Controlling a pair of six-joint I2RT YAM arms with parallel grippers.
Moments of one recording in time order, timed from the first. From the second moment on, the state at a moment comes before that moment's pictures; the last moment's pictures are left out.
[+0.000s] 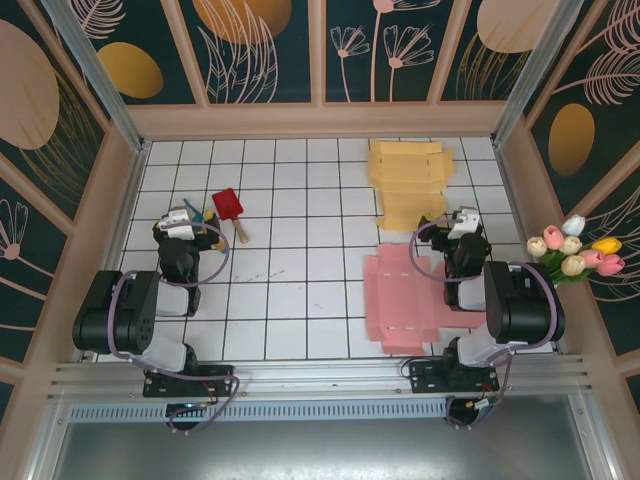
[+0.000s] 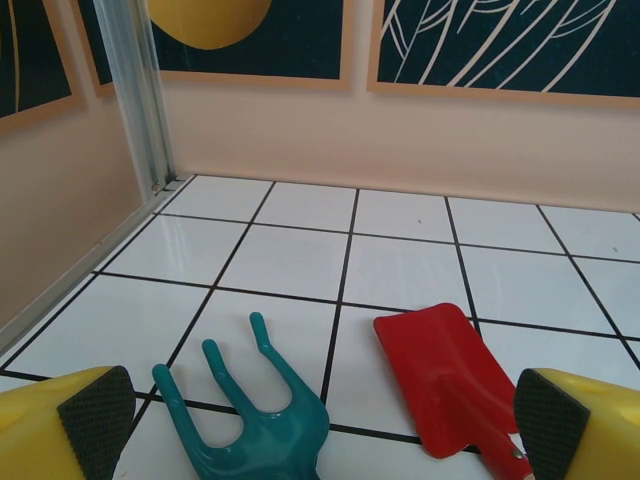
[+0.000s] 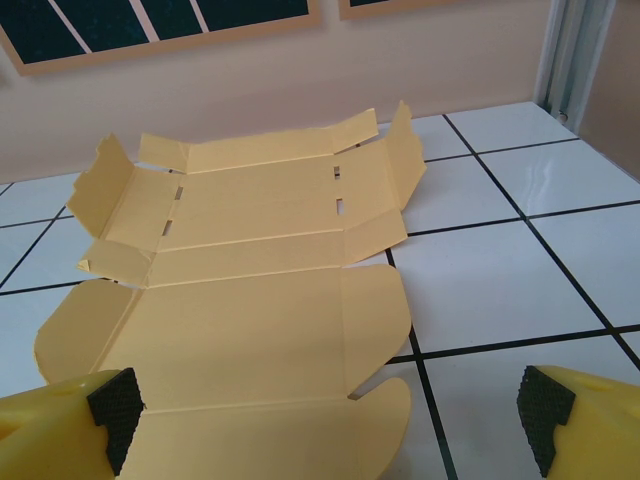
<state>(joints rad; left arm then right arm) -0.02 1.53 0.23 1.19 -0.16 -0.07 -0.04 1.54 0.24 1.11 -0.05 0.12</state>
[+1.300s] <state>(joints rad) -0.26 0.93 0.40 0.40 -0.20 -0.59 0.47 1.16 0.74 0.00 0.30 0.37</state>
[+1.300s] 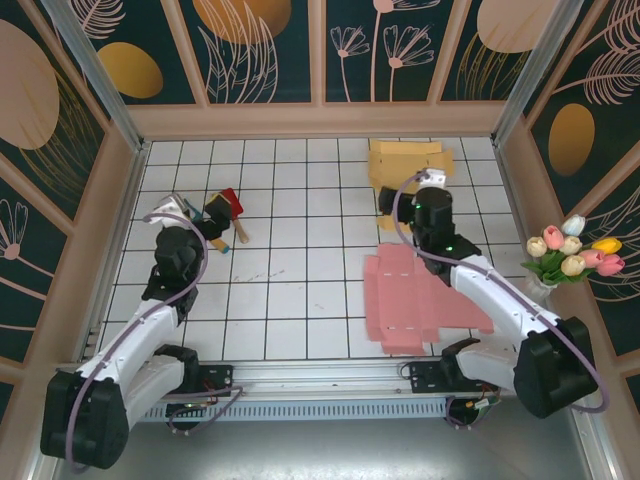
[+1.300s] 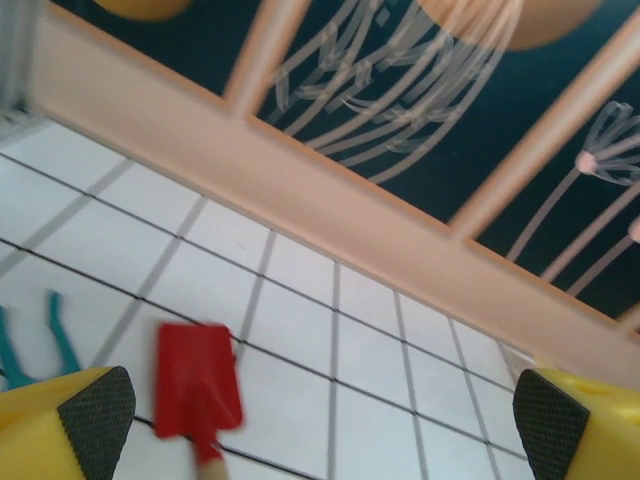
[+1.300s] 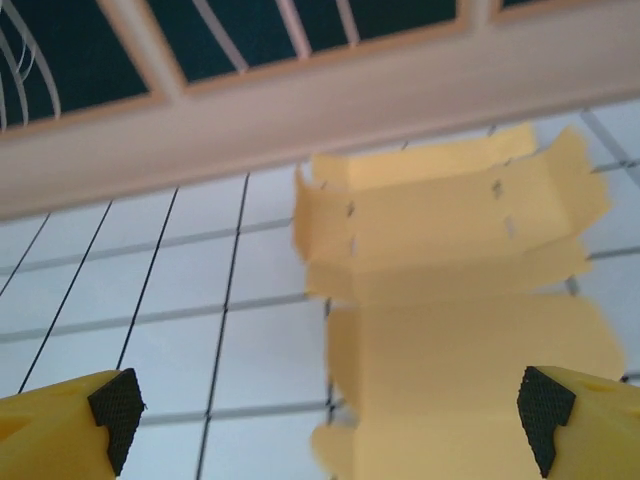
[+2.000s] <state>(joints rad) -0.62 0.96 0.39 0.25 -0.42 -0.66 0.85 1.09 0.47 -0.35 0.38 0.70</state>
